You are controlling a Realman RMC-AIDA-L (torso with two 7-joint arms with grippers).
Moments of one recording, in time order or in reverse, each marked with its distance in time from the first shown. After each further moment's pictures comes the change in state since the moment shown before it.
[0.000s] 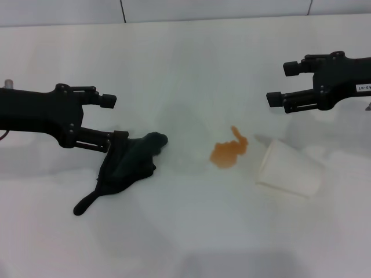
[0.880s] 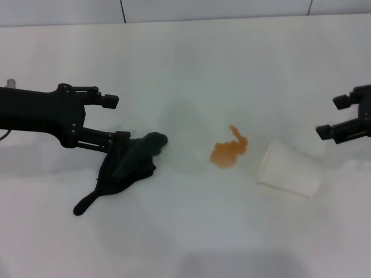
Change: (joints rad) left arm -0.006 0.000 0.008 -0.001 0.000 0.001 -0.002; right arm -0.018 -0.037 0.031 -0.196 -0.295 -0.184 0.238
